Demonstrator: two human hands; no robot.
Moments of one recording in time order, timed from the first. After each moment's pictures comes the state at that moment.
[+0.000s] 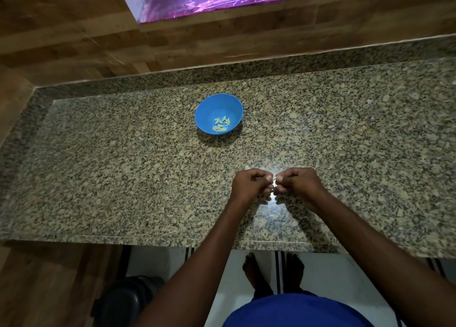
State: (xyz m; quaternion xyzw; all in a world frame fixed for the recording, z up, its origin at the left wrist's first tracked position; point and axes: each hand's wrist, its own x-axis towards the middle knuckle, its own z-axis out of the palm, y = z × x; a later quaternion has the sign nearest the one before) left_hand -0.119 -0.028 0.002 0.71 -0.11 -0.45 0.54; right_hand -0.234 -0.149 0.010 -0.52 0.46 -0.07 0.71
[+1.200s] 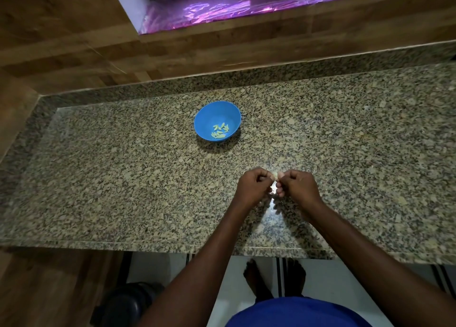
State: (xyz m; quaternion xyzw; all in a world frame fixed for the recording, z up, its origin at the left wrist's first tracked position) left_hand -0.124 -0.043 0.020 0.76 -0.20 -0.38 0.49; right_hand -0.234 -0.137 0.027 -0.56 0.46 -0.15 0.68
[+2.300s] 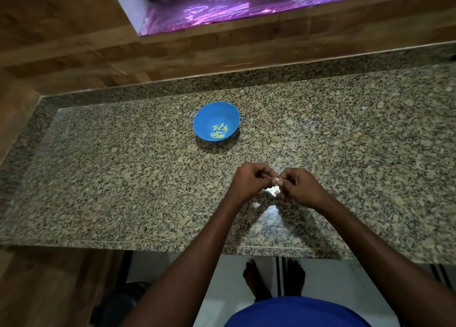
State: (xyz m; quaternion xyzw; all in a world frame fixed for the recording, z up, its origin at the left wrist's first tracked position) left_hand -0.108 -0.046 0.040 0.74 -0.33 -0.39 0.45; right_hand -0.248 -0.161 0.039 -0.76 0.34 -0.01 0.55
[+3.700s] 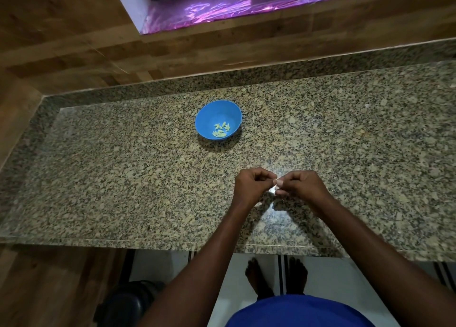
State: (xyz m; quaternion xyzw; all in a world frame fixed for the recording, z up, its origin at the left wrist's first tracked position) left_hand -0.126 -0.036 0.020 0.74 -0.21 -0.36 0.52; right_hand -0.249 -0.154 0.025 -0.53 0.40 -0.08 0.74
